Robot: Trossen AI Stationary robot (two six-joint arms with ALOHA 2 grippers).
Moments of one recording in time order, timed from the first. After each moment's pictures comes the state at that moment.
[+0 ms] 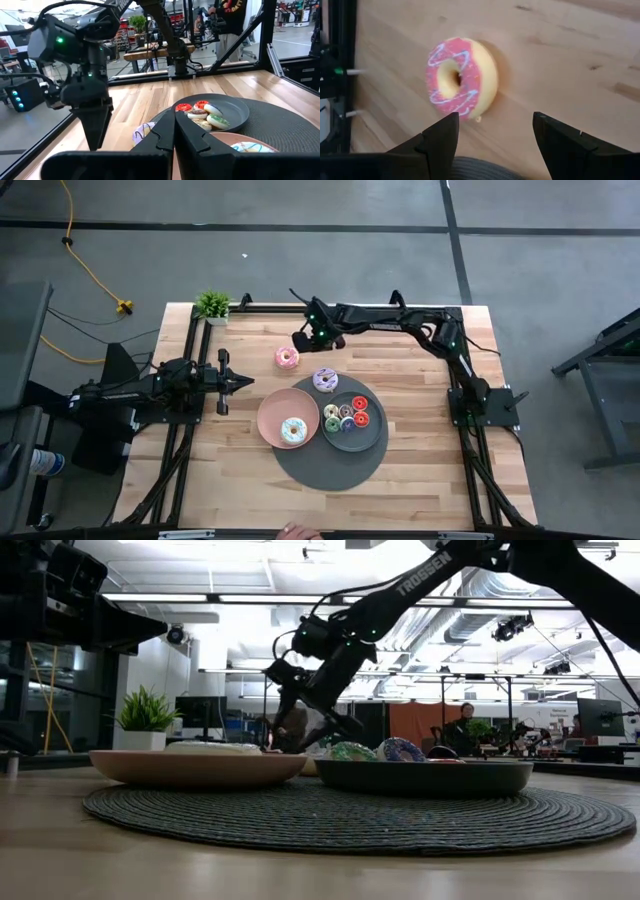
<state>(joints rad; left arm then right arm) 0.12 0.02 0.01 0.02 0.06 0.15 -0.43 2.23 1.73 -0.45 -0.32 0.89</state>
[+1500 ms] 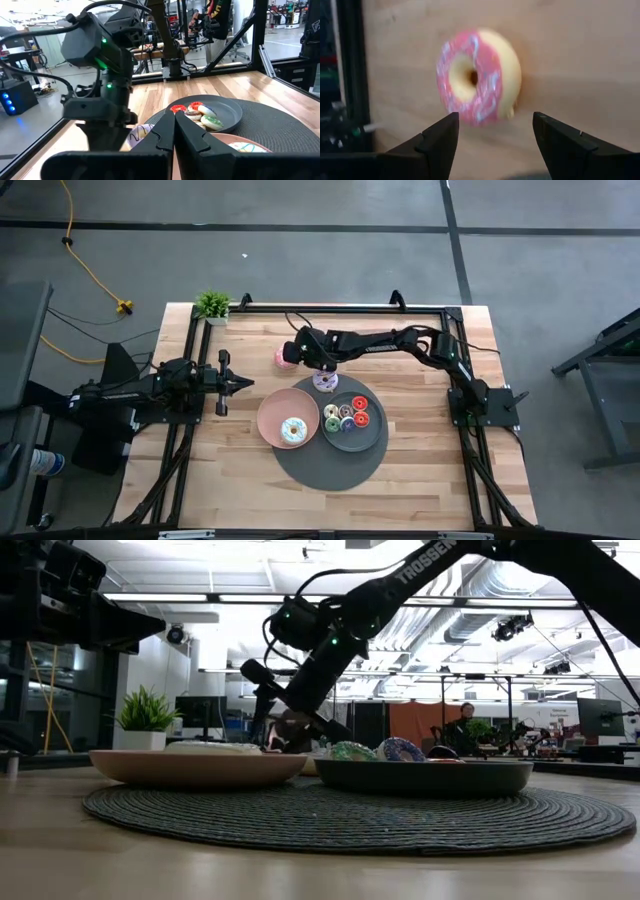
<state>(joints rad) 0.12 0.02 0.01 0.02 0.09 0.15 -0.25 2.23 1.64 -0.26 0.01 1.35</state>
